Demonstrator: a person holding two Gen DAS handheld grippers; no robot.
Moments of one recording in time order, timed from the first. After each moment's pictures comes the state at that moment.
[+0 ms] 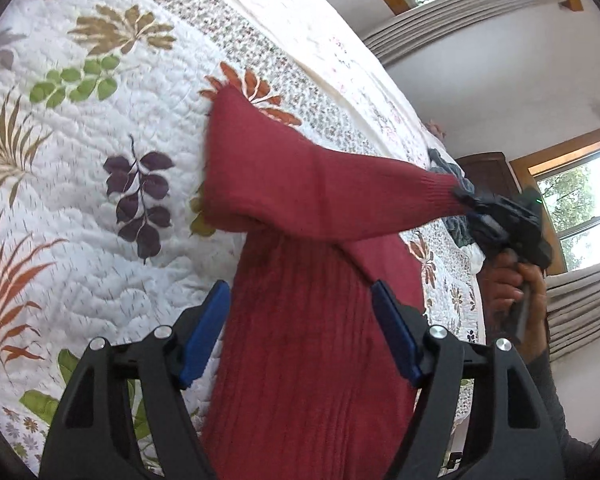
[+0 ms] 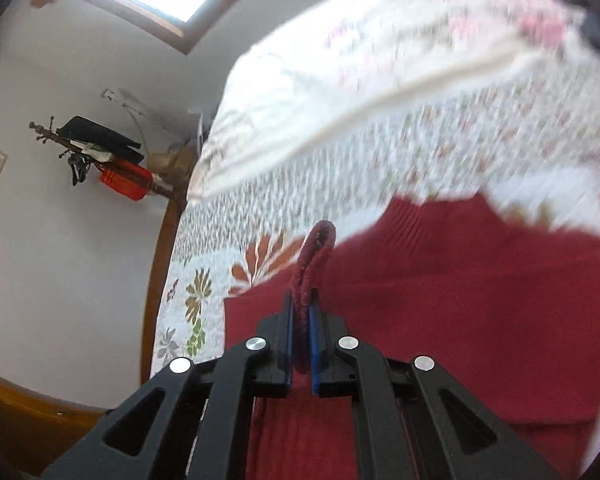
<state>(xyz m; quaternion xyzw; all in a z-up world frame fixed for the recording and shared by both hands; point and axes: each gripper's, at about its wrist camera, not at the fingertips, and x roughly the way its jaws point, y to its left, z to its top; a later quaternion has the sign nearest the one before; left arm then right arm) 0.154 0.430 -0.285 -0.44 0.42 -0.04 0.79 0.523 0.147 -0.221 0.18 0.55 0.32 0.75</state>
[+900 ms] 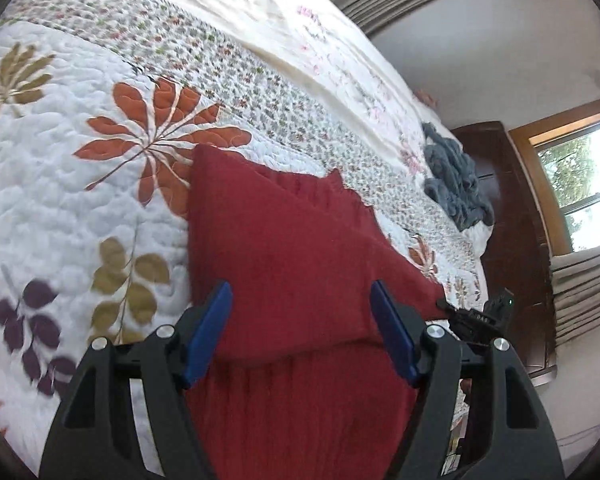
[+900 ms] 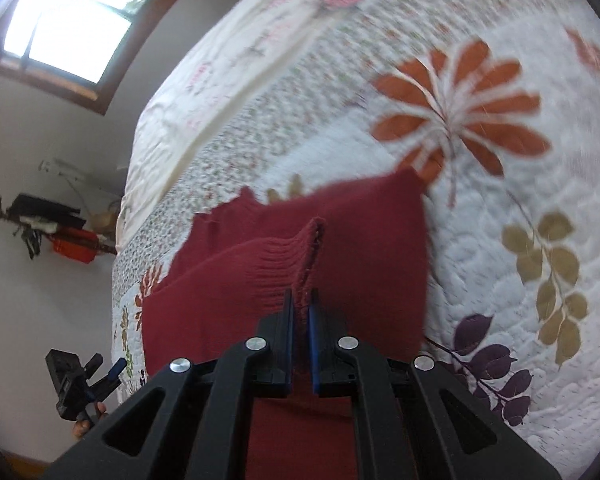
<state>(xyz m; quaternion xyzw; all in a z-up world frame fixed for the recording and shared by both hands) 0.303 0.414 -0.300 -0.41 0.47 -0.09 0.78 0.519 -0.058 -0.334 0.26 0.58 0.18 0.75</state>
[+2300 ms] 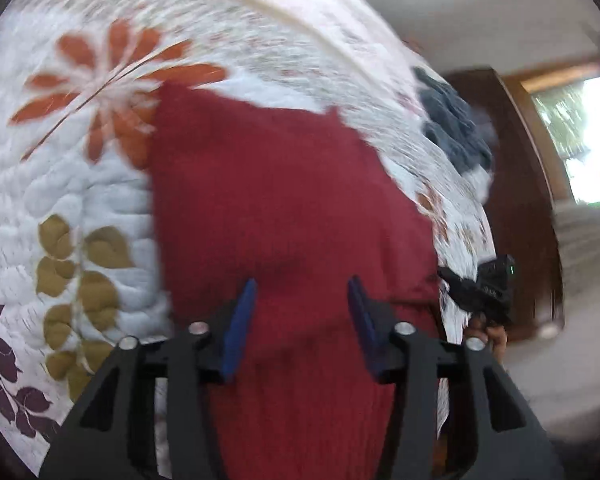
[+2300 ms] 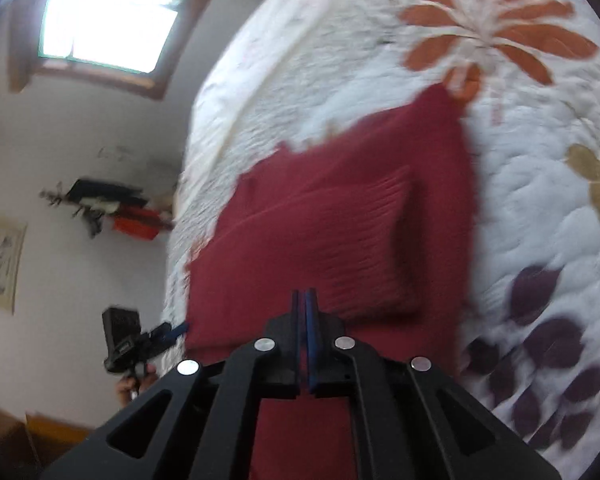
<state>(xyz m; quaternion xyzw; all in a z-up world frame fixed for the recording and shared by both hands) 0.304 0.381 -0.334 -0.35 0.52 -0.17 0.76 0.472 -0.057 -0.372 0.30 0.56 0.32 0.70</state>
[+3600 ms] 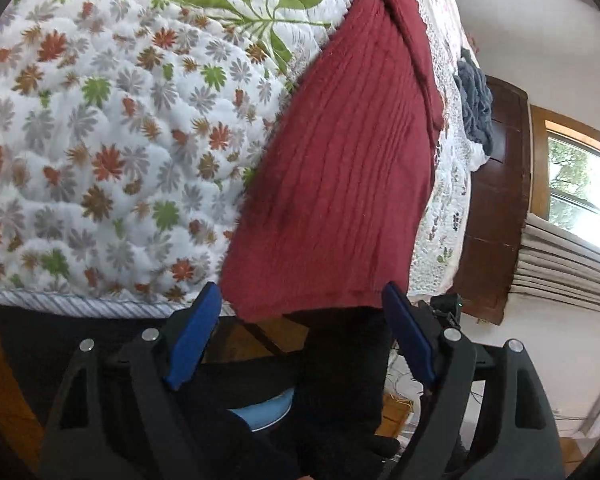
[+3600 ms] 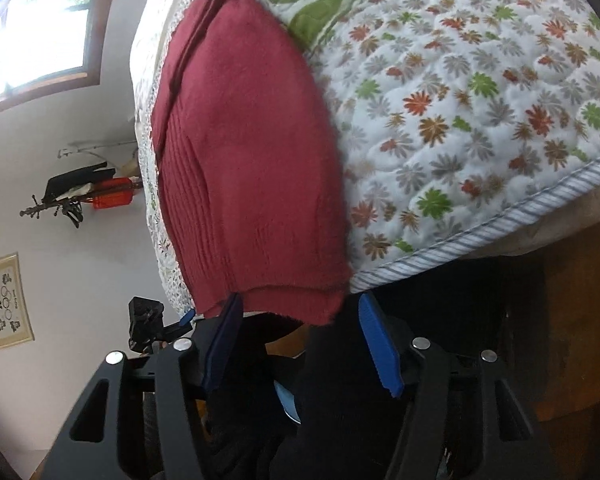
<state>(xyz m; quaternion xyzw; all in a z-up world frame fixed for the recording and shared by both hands) -0.037 0.368 -0.372 -0.52 0.60 -0.13 0.59 0.119 -0.202 -0.360 0.36 0.70 0.22 0.58</state>
